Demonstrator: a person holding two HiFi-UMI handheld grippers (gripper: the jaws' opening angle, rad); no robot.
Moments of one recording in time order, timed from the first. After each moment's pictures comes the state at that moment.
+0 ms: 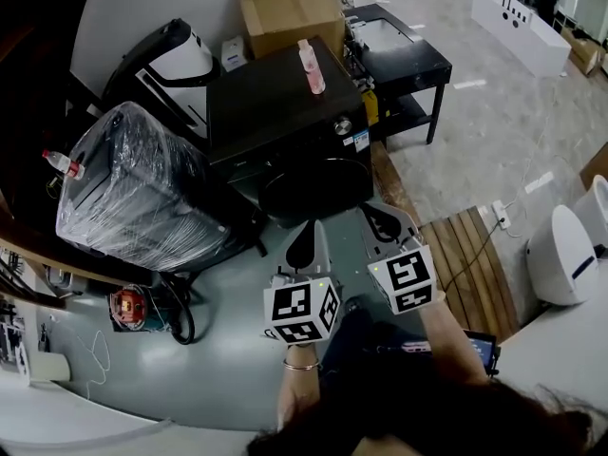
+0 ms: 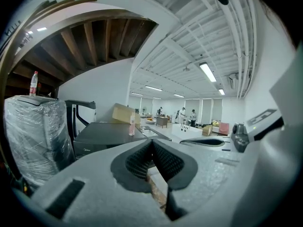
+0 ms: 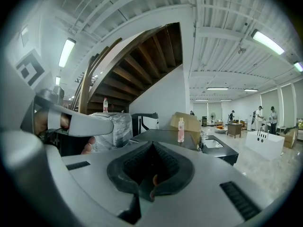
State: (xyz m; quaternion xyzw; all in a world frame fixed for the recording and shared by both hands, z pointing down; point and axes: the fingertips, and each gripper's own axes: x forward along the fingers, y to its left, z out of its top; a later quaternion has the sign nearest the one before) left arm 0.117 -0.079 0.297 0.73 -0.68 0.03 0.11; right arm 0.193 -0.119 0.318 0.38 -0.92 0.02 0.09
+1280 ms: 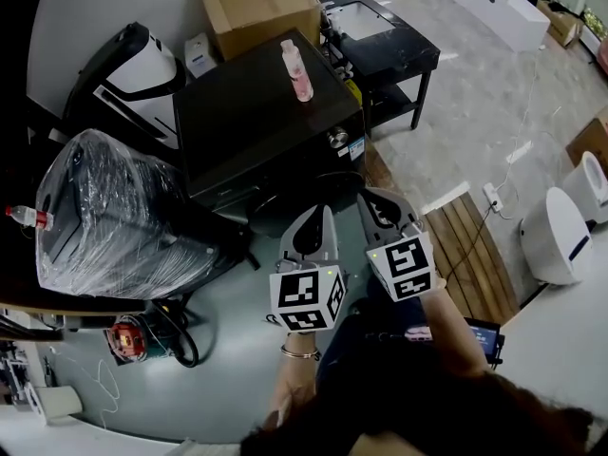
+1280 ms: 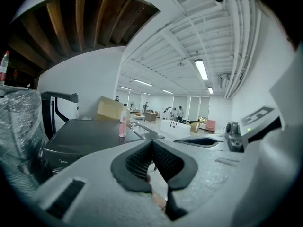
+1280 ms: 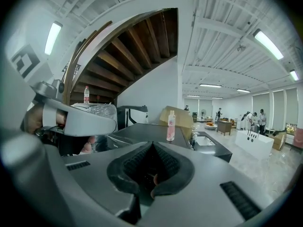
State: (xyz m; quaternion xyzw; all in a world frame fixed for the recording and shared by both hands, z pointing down) left arm 0.080 -0.233 0.328 0.78 -0.61 0.05 0.13; right arm 0.142 -0.263 0.347 0.43 -0.89 0.02 0.12
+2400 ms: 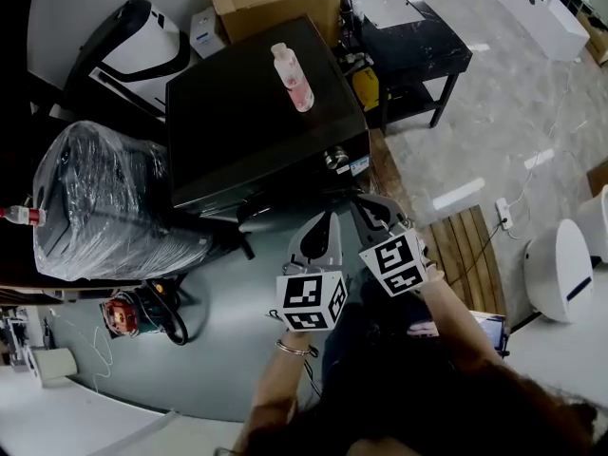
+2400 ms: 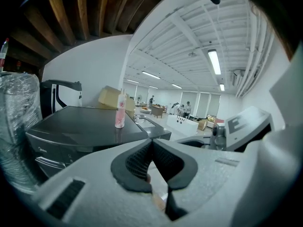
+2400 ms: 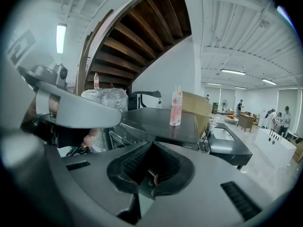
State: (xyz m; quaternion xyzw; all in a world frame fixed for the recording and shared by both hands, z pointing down) left arm 0.117 -0.355 0.401 0.75 -0.63 0.06 0.18; right arm 0.148 -0.388 0.439 0.31 -0.93 0.04 0.21
